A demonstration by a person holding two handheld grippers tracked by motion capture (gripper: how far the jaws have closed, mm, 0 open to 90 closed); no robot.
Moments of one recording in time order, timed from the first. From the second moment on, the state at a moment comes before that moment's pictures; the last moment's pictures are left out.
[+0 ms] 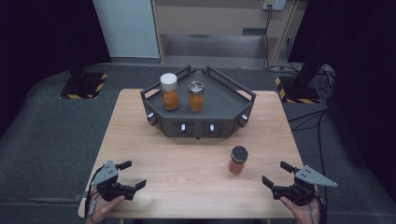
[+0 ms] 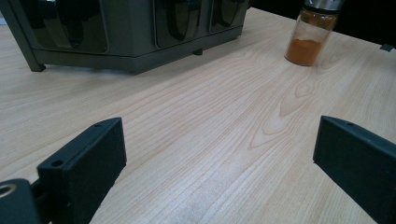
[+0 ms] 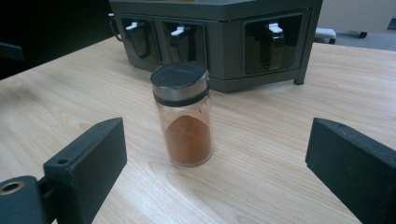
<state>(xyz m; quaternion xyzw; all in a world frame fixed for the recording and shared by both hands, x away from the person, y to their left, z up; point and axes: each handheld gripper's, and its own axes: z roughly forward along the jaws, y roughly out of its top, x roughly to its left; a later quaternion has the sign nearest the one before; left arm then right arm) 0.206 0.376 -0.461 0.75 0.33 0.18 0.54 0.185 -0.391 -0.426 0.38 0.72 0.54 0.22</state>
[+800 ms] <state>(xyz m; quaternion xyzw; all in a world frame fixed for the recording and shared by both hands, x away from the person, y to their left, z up) 0.206 0.375 -0.460 0.75 0.34 0.18 0.54 0.219 -0.365 -0.407 0.36 0.74 0.53 0.20</state>
